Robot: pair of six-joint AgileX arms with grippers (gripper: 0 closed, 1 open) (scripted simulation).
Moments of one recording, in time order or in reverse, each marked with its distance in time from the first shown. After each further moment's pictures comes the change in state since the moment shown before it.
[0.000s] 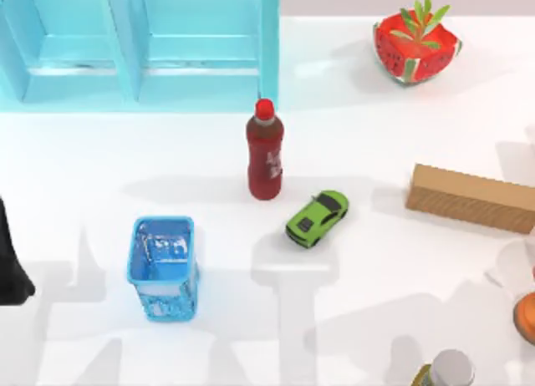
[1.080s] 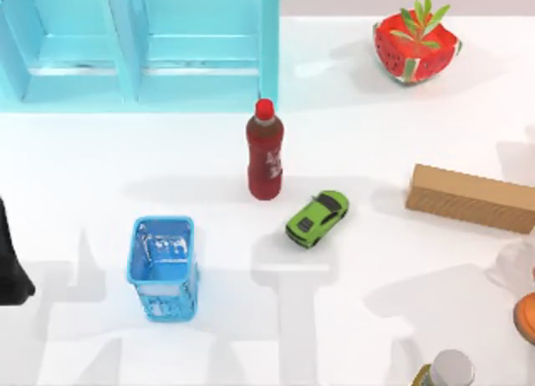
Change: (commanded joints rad) left arm 0.000 0.000 0.000 0.000 0.000 0.000; right arm 0.076 0.034 -0.224 0.298 0.044 0.076
